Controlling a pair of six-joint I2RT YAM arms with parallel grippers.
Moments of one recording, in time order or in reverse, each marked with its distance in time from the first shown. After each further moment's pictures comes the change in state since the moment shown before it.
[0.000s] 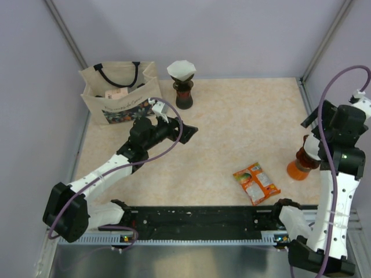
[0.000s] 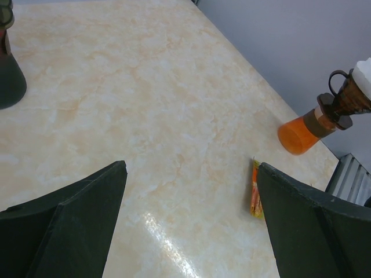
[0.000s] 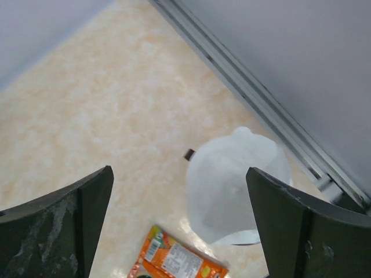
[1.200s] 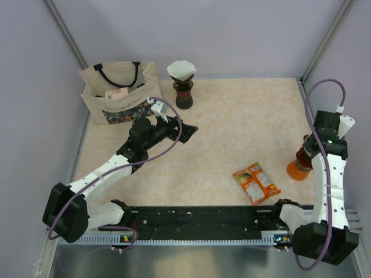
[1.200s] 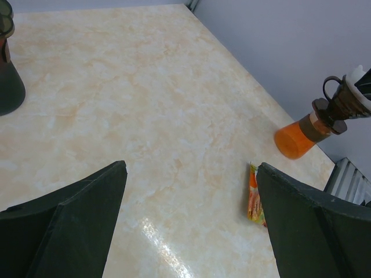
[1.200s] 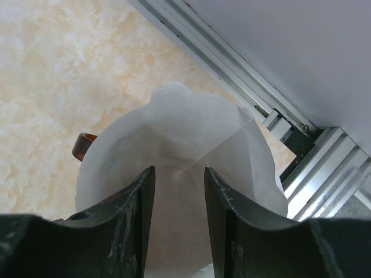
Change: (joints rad) left arm 0.000 -0.004 0.000 0.008 -0.011 -0.011; right arm 0.010 0.104 -0.209 -0.022 0.177 0.047
